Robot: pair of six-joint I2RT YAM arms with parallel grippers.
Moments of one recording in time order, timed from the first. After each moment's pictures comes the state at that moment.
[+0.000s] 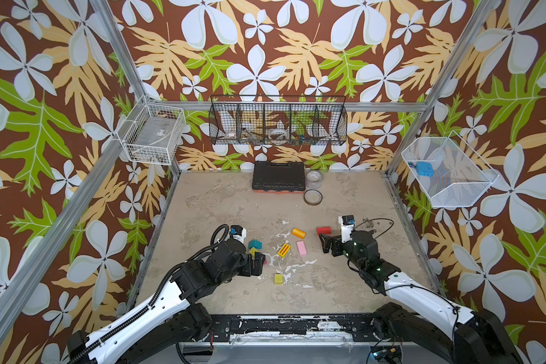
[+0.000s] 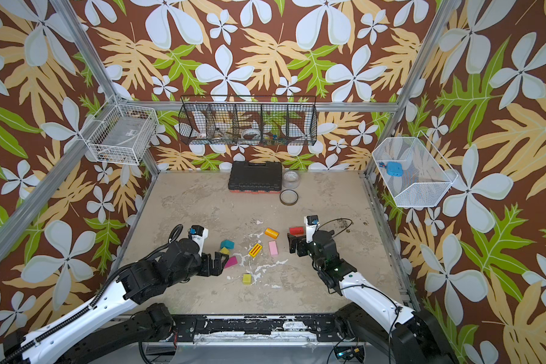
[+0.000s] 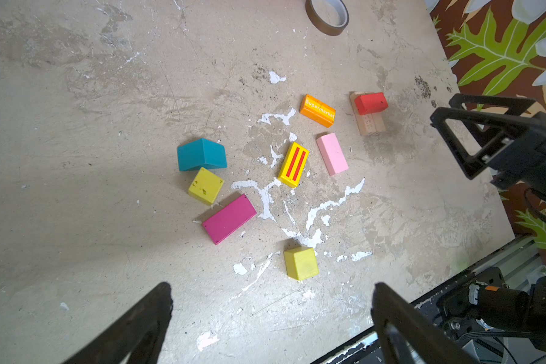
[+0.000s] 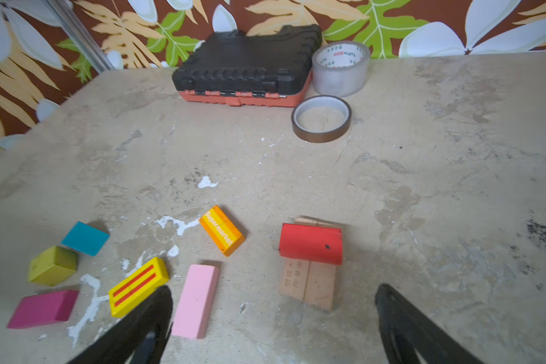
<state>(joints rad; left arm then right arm) -0.84 0.78 0.74 -0.73 -0.17 -0.69 0.48 0.98 0.36 0.19 0.06 0.25</state>
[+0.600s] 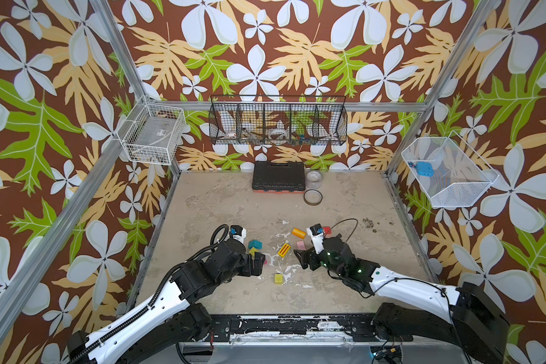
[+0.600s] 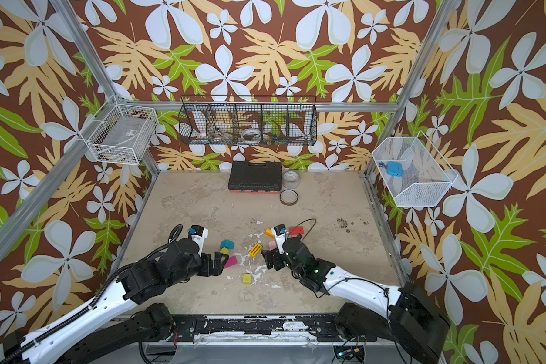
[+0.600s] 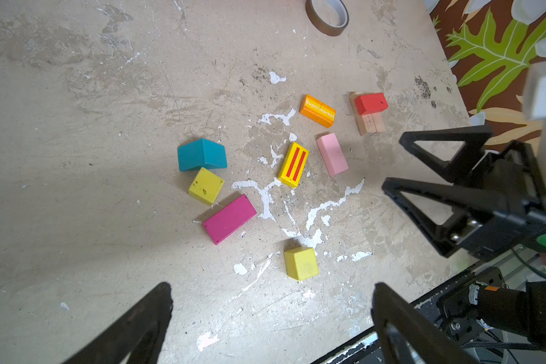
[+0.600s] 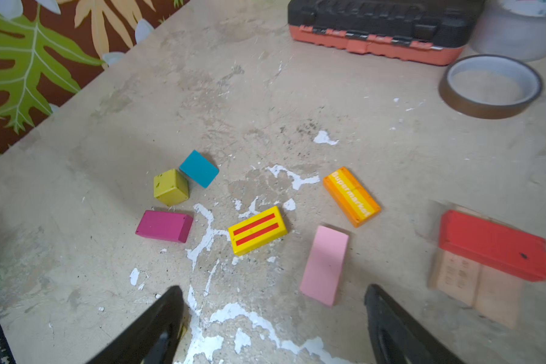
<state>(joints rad) -0.84 0.77 0.74 -0.73 -0.17 -0.69 0.86 1.23 0.54 0.10 0.14 0.30</state>
